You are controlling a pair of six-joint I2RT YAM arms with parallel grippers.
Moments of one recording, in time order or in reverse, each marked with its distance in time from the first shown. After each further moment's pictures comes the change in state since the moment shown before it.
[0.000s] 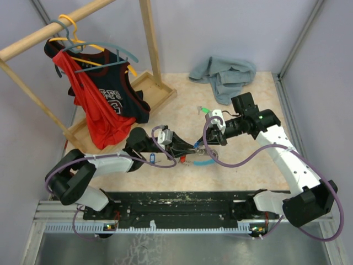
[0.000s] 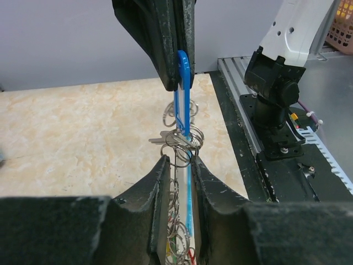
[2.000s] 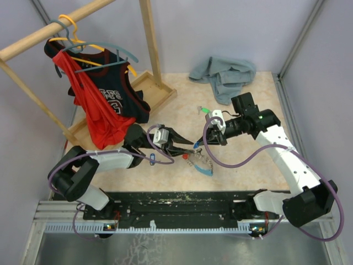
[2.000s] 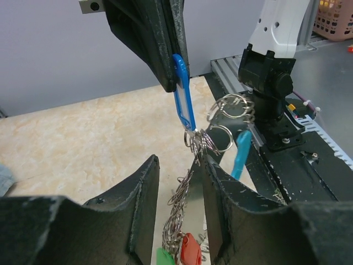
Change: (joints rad) left arm 0.064 0.041 0.026 0.086 0.142 0.016; right arm 0.000 0.000 0.000 -0.001 0.000 -0.010
